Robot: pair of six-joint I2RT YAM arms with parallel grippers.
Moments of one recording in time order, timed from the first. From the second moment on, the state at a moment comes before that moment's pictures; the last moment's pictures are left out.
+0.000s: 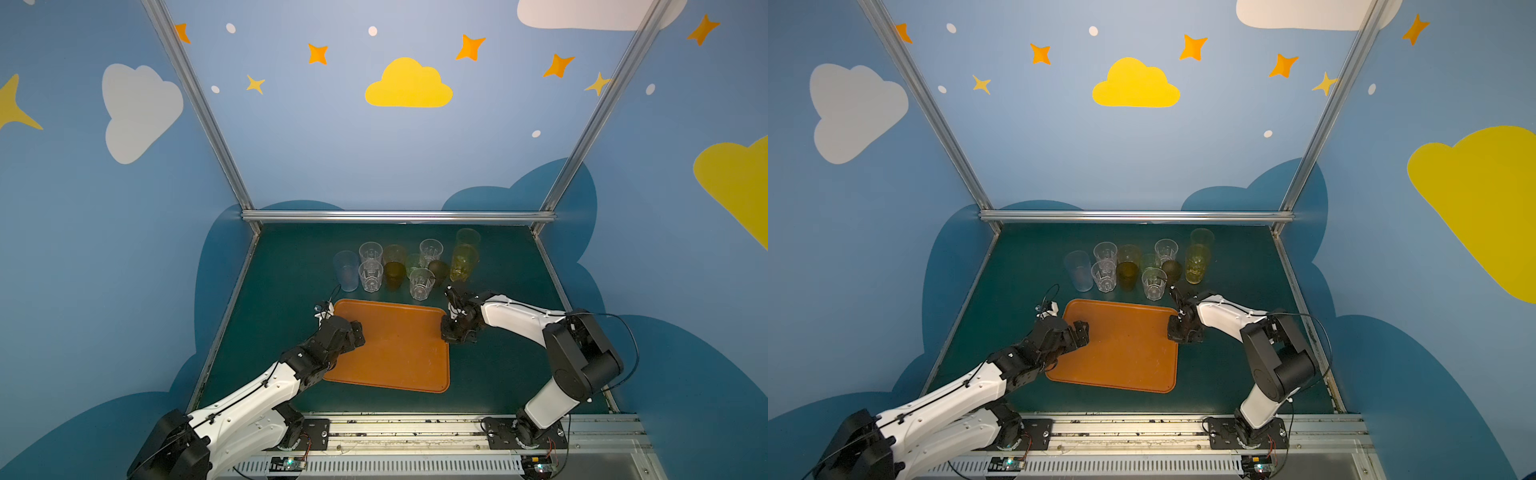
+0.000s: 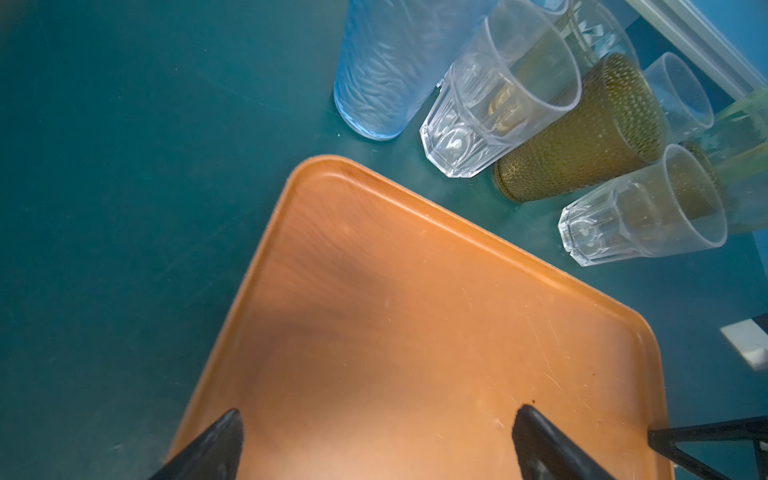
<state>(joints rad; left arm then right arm) -0.65 0.96 0.42 -0.24 -0.32 -0.85 0.55 1.65 0.93 -0.68 -0.14 0.62</state>
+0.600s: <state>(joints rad) -0.63 0.95 0.43 -0.25 -0.32 -0.83 0.42 1.64 0.93 -0.74 -0.12 0.53</state>
